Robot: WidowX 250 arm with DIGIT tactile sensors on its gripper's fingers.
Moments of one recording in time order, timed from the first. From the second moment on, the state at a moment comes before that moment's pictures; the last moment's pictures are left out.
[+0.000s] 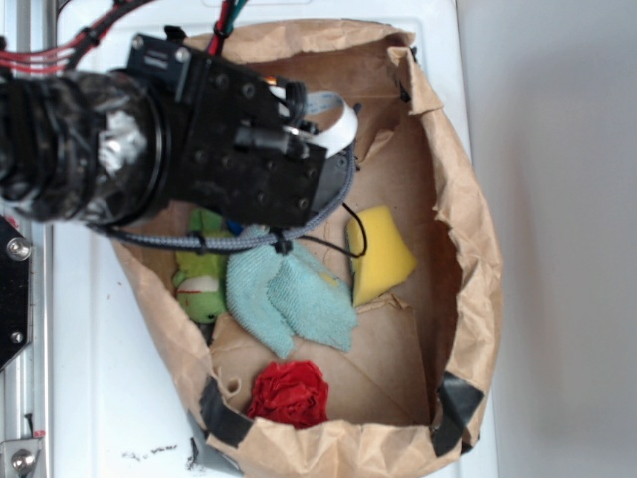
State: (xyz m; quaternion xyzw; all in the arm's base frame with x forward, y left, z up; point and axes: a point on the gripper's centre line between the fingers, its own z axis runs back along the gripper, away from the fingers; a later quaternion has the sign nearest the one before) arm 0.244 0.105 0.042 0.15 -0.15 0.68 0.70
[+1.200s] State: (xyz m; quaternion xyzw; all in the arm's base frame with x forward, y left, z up) arm 0.268 0.114 0.023 0.17 -0.18 0.71 0.66
